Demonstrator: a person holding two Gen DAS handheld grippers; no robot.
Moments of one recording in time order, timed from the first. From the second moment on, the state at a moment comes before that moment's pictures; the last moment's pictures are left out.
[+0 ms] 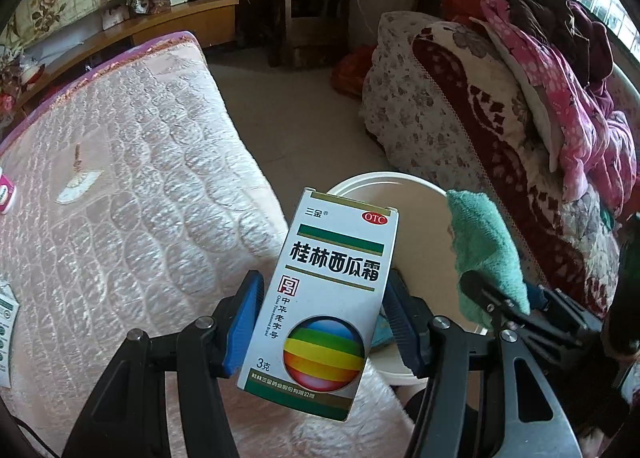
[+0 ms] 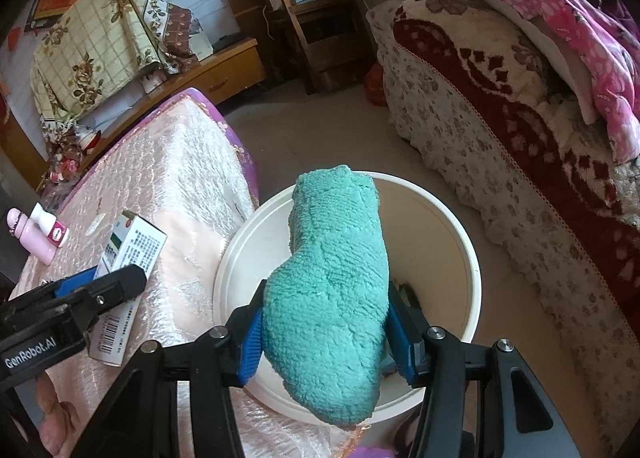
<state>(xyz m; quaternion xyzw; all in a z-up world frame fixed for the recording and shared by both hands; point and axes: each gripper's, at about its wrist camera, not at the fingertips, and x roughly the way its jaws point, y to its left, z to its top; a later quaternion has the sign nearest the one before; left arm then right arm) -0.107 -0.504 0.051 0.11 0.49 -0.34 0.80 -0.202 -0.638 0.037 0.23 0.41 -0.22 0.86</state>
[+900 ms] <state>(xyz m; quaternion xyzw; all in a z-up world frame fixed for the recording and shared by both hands) -0.094 -0.512 0.049 0.06 0.51 -0.36 0.78 -0.203 -0.651 0.029 0.25 0.41 -0.25 0.84</state>
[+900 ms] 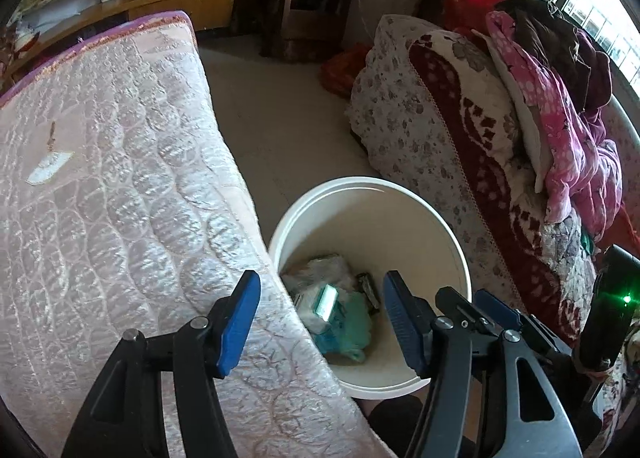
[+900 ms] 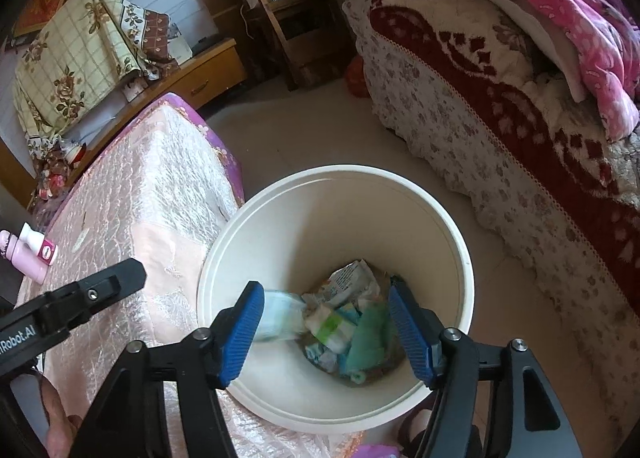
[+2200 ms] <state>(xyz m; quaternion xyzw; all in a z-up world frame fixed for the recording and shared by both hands) -0.034 -0.228 0.076 0.05 0.47 -0.16 0.87 -0.137 -0.459 0.069 0.16 0.44 -0.09 0.88</state>
